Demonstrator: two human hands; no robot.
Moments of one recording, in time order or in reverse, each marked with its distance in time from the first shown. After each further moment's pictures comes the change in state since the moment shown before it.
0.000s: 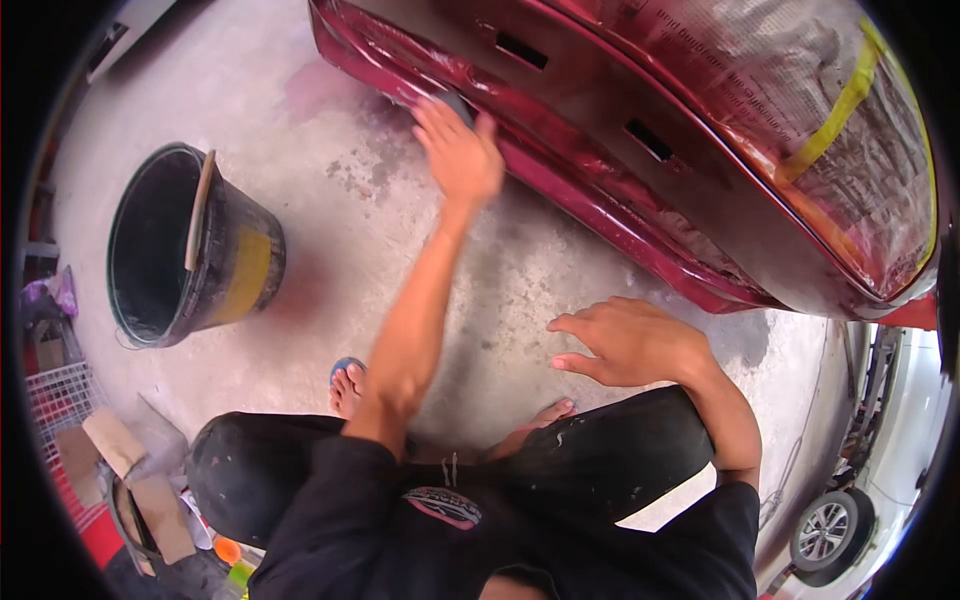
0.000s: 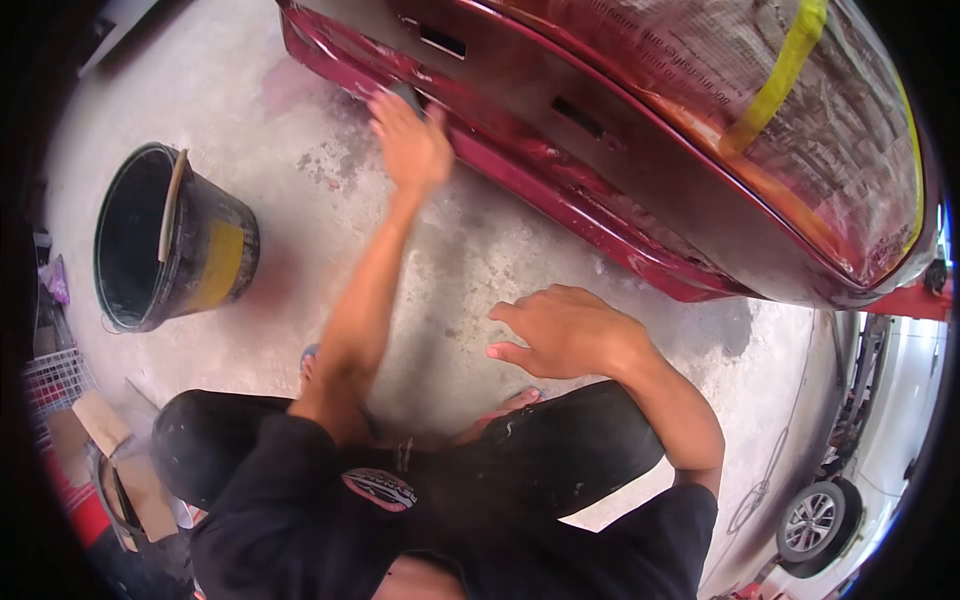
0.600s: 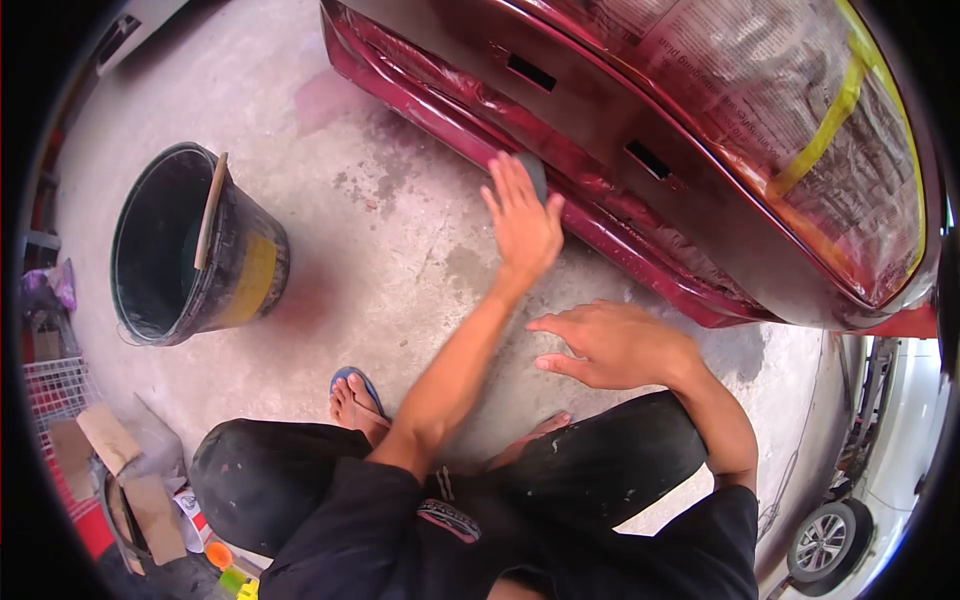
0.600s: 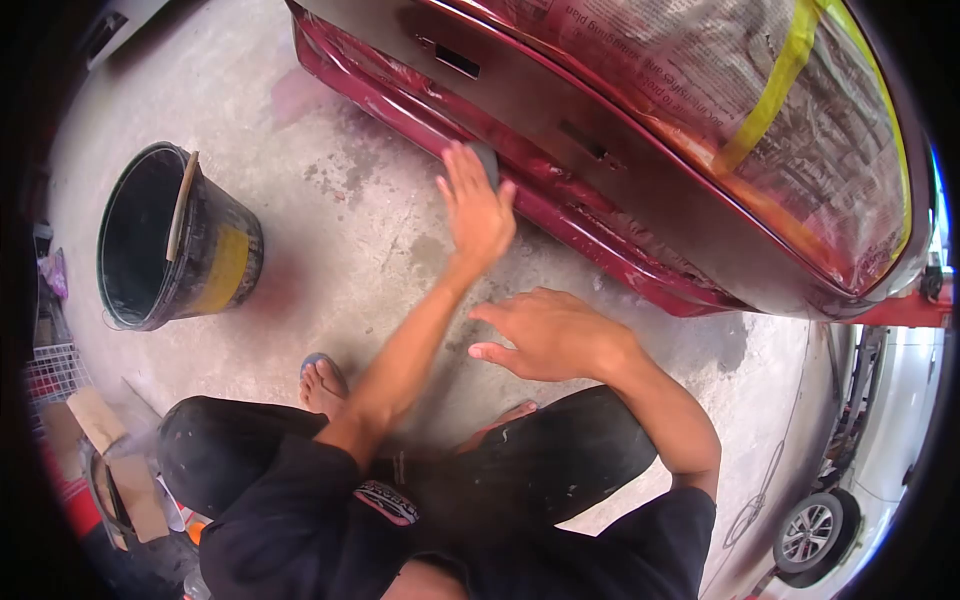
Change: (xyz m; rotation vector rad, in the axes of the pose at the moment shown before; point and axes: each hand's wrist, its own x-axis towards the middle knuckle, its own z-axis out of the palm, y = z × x) left_hand -0.076 0.056 0.003 -0.055 -0.138 0.077; right_hand 0.005 -0.008 -0.004 0.008 0.136 -0.062
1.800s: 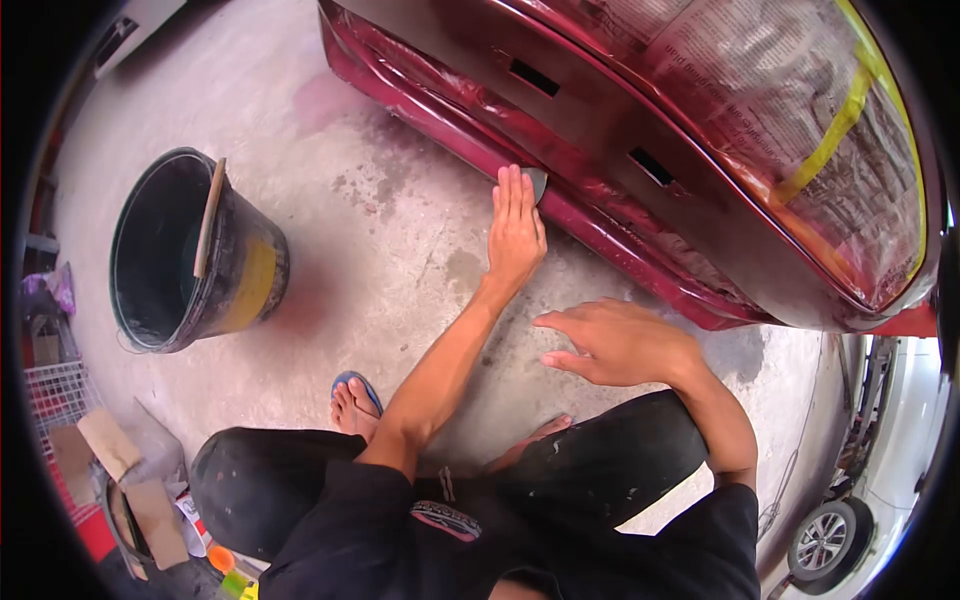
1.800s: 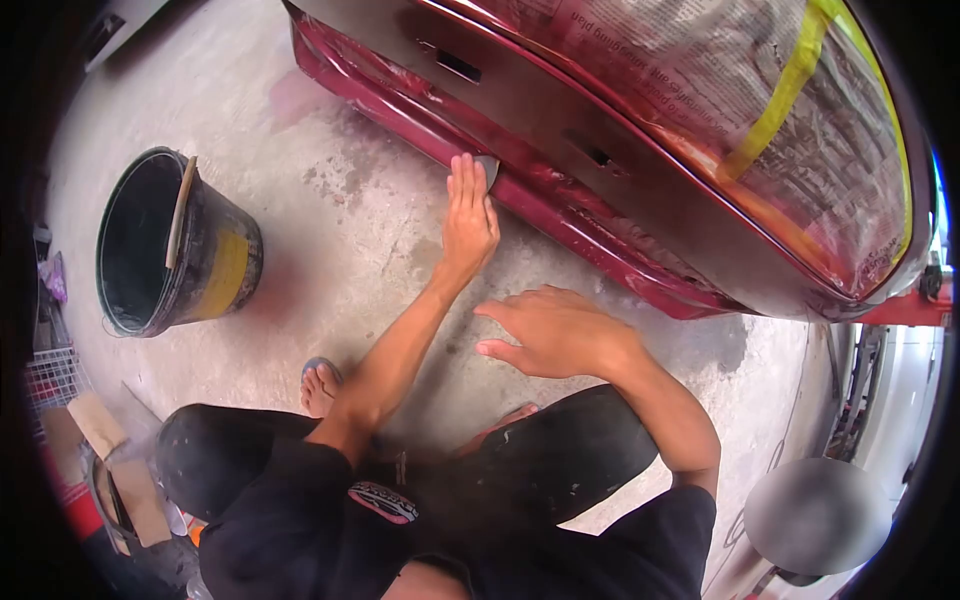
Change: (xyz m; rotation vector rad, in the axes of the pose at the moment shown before) left_hand 0.002 -0.043 0.010 -0.148 0.177 0.292; right_hand 0.006 0.007 0.000 0.019 0.007 0.010
